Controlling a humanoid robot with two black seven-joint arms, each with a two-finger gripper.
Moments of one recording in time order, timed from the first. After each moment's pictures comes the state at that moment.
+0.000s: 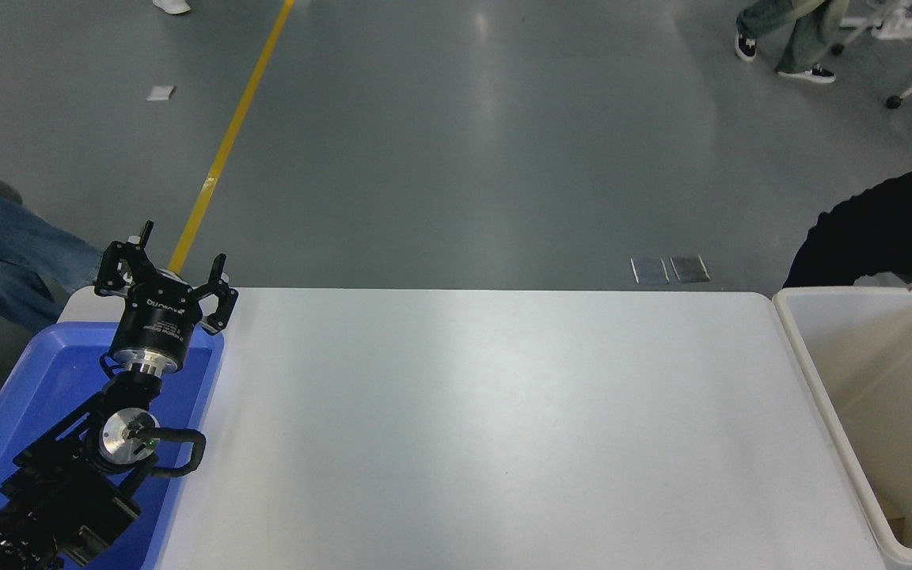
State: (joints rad) left arm -0.54 0.24 -0.94 -0.52 0.00 -0.56 -0.50; right arm 0.92 -0.56 -1.07 0.24 0.11 0.14 0.16
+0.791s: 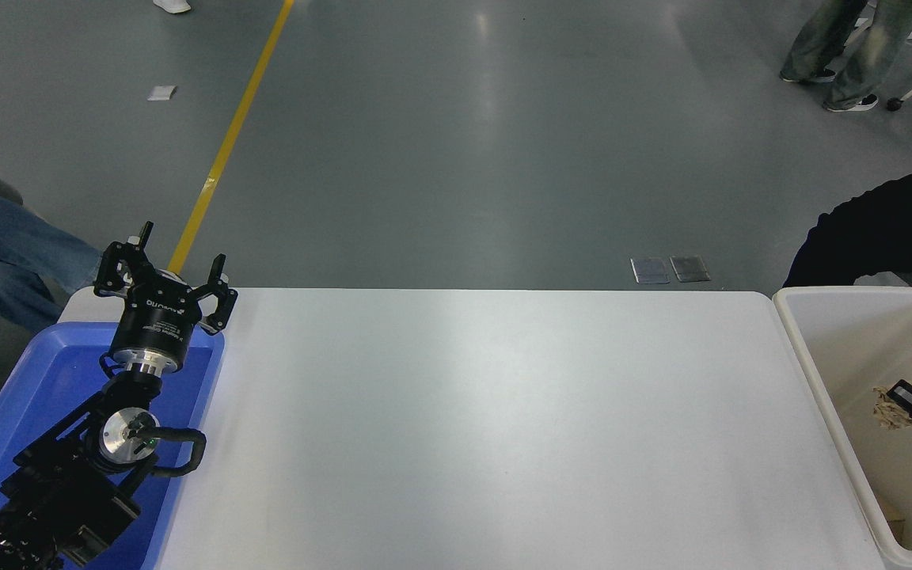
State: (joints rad) left arm -0.54 0.24 -0.94 -0.52 0.00 -0.56 -0.50; right arm 0.68 -0.47 -0.91 0.13 0.14 0.04 0.16
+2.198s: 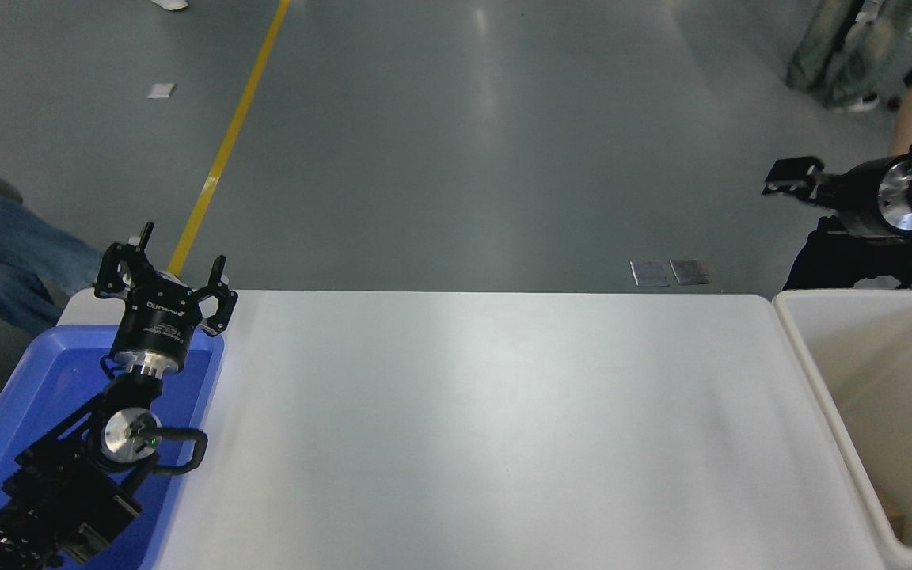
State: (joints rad) left arm -0.54 0.24 -0.94 -0.52 0.00 -0.56 -0.50; right arm 1.89 -0.39 -1.37 0.97 0.09 0.39 0.16
